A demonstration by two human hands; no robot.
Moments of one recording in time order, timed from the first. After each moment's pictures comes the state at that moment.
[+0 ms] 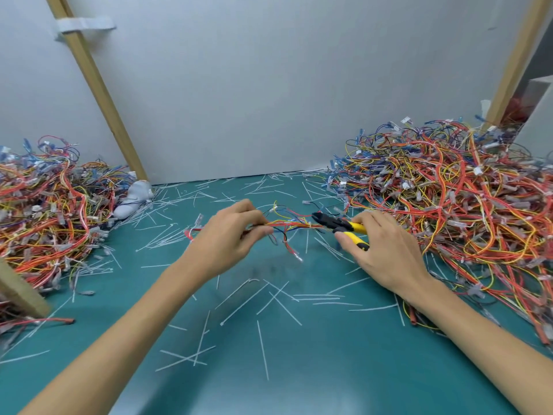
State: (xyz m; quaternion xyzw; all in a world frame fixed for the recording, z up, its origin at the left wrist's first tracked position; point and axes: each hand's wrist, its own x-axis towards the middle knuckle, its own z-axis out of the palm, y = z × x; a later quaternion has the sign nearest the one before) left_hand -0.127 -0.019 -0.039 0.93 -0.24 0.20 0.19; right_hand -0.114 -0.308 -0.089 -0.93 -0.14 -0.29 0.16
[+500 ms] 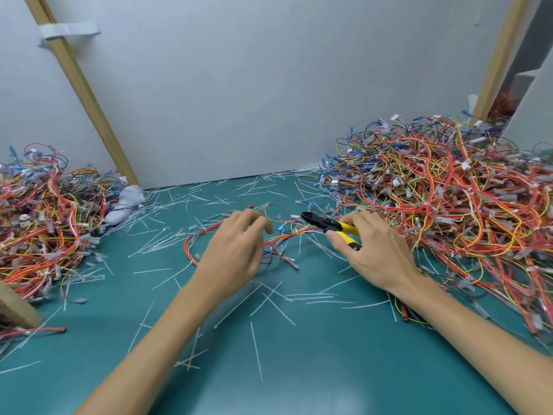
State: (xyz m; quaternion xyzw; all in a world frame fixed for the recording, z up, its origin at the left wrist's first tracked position) left_hand -0.139 -0.044 -0.062 0.92 -0.26 0.28 0.12; right_hand -0.117 -0.308 -0.089 -0.93 -0.15 -0.26 0.20
